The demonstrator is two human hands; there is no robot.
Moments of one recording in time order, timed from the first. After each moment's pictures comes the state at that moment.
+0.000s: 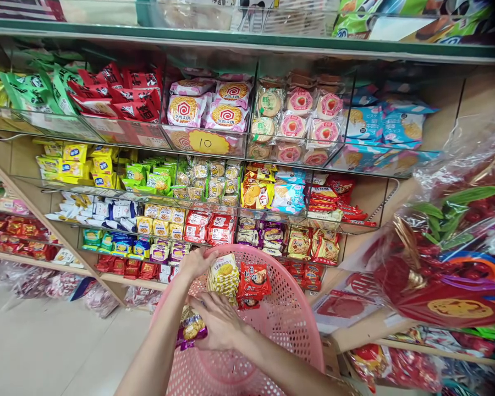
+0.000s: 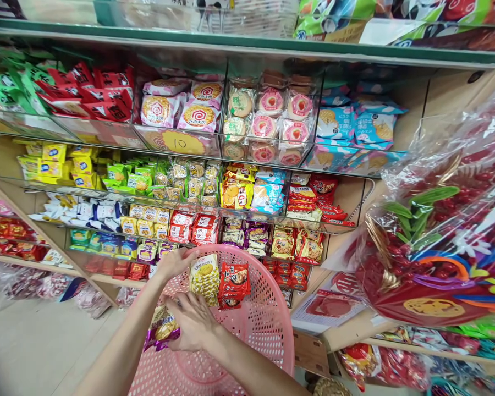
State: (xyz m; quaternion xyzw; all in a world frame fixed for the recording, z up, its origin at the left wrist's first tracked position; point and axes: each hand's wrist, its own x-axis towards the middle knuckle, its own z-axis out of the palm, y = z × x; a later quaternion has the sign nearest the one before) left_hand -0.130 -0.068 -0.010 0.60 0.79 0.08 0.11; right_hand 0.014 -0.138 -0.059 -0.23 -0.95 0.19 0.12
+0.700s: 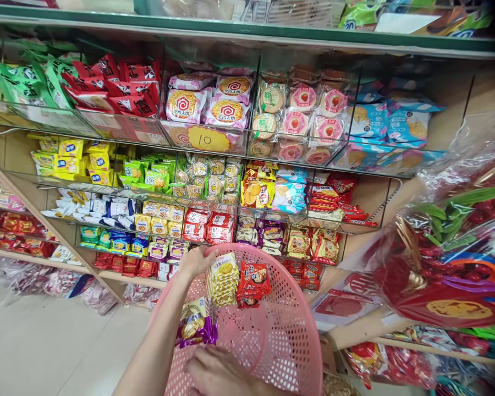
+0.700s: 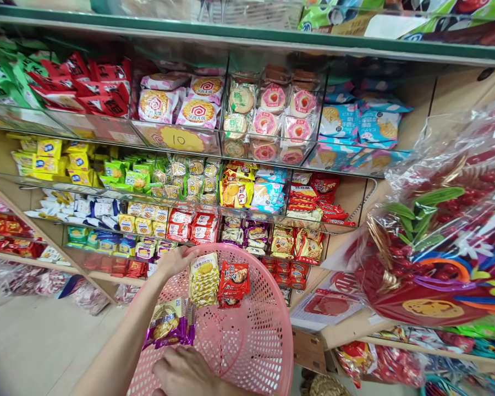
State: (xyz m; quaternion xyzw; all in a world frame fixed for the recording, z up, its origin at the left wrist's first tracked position) left_hand -0.129 -0.065 -0.012 0.59 0.79 0.08 0.13; right_hand 0.041 -0.205 -0.073 -0.18 -0.95 0.25 0.05
